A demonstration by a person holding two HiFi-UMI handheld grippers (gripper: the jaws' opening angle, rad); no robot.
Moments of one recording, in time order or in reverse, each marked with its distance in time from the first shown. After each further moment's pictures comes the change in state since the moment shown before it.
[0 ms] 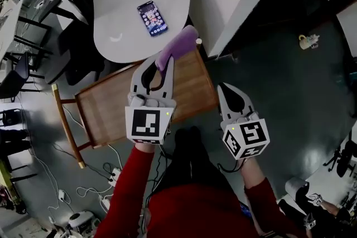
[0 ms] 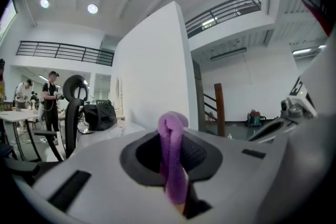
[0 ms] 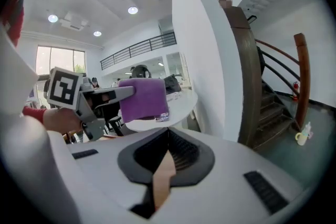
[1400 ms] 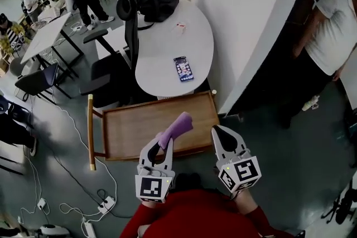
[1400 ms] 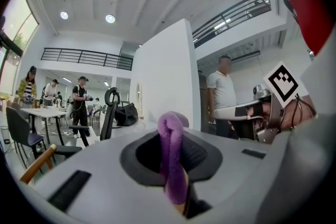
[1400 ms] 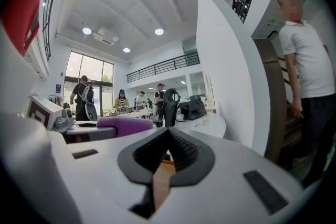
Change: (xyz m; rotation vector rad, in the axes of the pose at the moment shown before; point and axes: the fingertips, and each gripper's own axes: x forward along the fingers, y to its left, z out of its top) left arm -0.177 -0.010 0.004 -0.081 -0.046 0.209; right arm -0.047 0.103 0.062 -0.151 -0.225 0.229
